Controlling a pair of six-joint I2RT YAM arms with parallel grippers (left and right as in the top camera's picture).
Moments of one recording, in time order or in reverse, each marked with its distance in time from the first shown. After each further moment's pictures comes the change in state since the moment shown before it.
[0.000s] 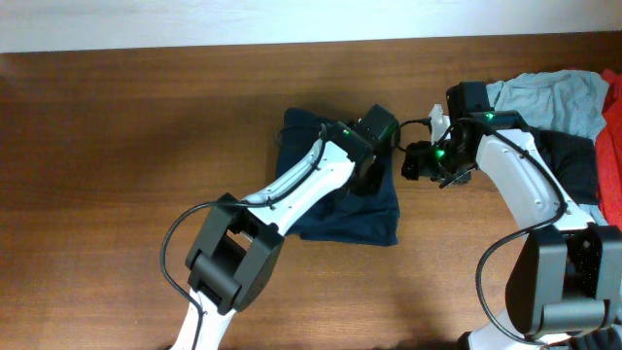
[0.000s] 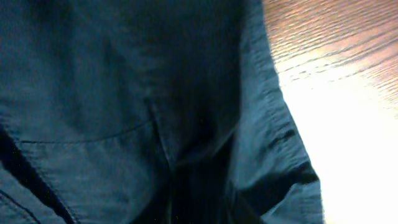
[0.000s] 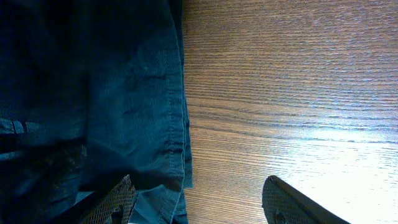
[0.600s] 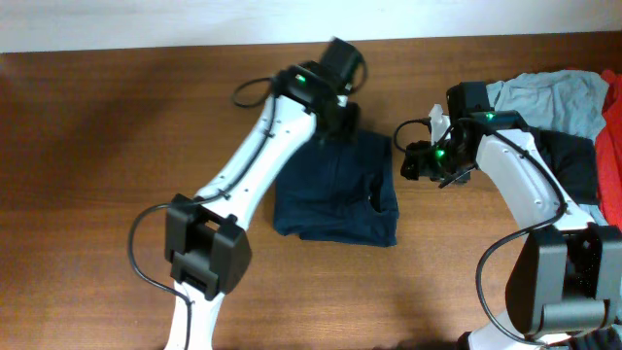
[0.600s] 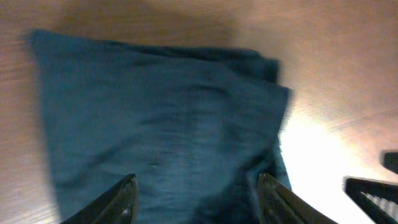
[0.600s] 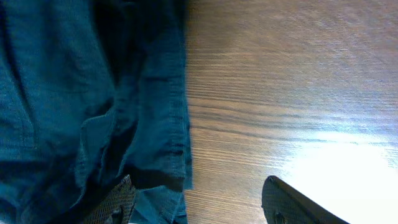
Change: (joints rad) left arm 0.183 0.002 0.353 -0.246 0.003 0.000; right arm 0.000 0.000 0.000 0.008 -0.032 -0.021
